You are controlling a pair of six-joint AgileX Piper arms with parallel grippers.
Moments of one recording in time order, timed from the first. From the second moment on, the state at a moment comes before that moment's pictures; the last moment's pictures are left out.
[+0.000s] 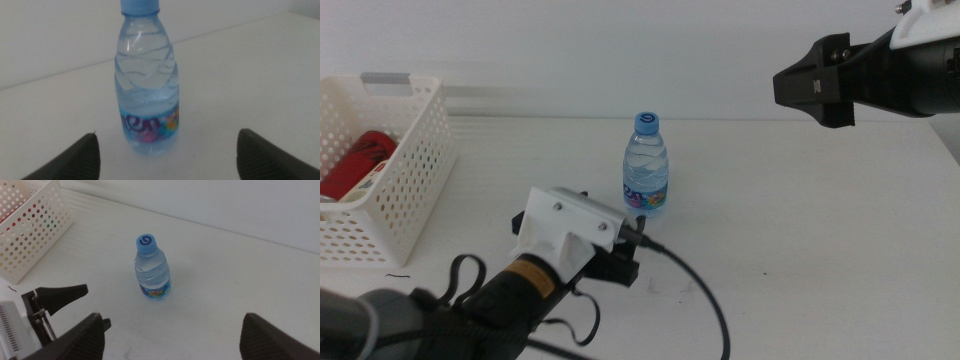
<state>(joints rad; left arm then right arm) -0.67 1.74 -0.48 -0.19 -0.94 0.06 0.58 1.18 -1.24 -0.09 0.74 0.22</state>
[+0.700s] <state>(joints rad) -0.59 2.07 -0.85 -0.20 -0.90 0.05 0.58 1.18 -1.24 -0.09 0.74 0.22</state>
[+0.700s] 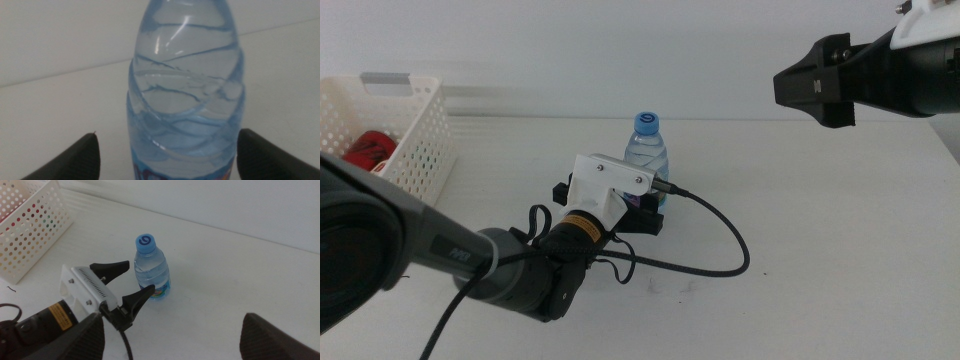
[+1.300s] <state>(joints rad) -0.57 2.26 -1.07 -0.14 -0.89 0.00 0.58 1.18 -1.24 -0.09 0.74 0.22</state>
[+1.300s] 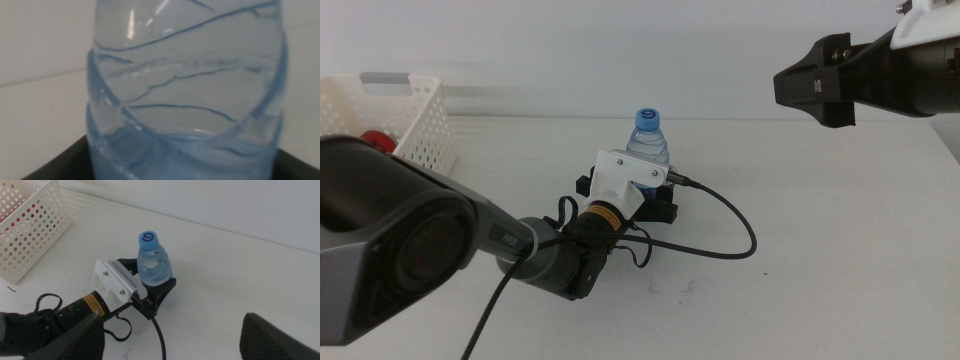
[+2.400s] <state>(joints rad) -0.22 1.59 -1.24 -0.08 0.70 0.03 0.58 1.18 -1.24 -0.09 0.74 0.22</state>
